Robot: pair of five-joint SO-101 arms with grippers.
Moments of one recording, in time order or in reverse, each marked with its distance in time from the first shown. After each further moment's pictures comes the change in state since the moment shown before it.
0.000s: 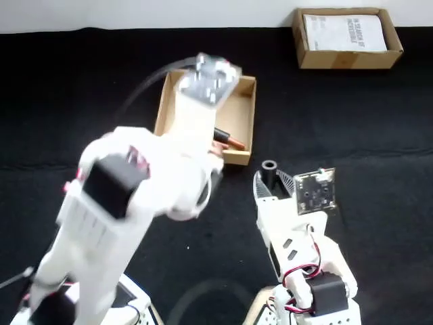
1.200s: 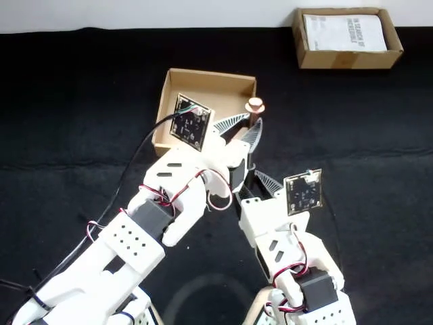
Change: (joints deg) left arm 0.4 -11.4 56.4 -90.9 4.9; right arm -8.1 -0.1 4.9 -8.3 -8.4
